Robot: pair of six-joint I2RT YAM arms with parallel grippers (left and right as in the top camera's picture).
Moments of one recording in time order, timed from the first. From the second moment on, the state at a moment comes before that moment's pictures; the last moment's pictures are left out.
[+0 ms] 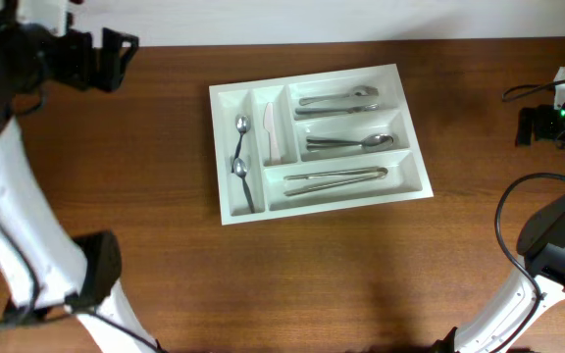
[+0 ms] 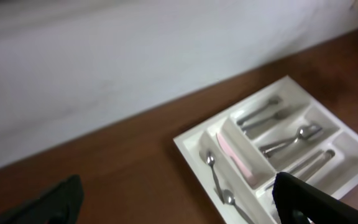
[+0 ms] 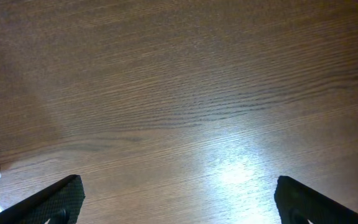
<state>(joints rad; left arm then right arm) 0.17 2.05 3.12 -1.68 0.48 0.36 -0.50 2.16 2.16 -1.41 0.06 -0.29</state>
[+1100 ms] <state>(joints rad) 0.15 0.74 1.69 -1.52 0.47 -0.10 -0.50 2.16 2.16 -1.41 0.06 -0.29</state>
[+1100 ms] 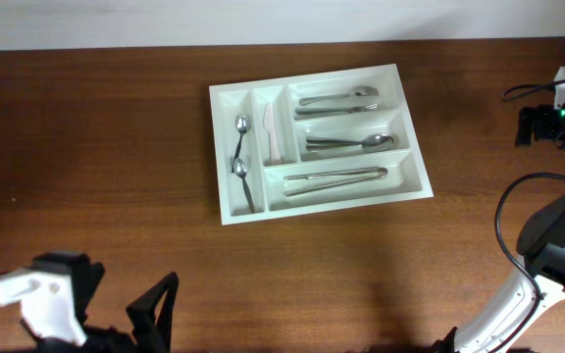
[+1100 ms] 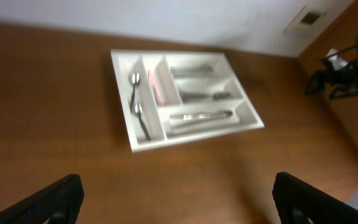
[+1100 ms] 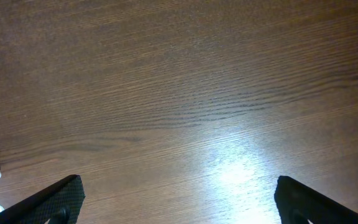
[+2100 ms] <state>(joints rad) 0.15 0.72 1.32 -1.22 0.46 0.17 -0.50 2.16 2.16 -1.41 0.06 -0.29</state>
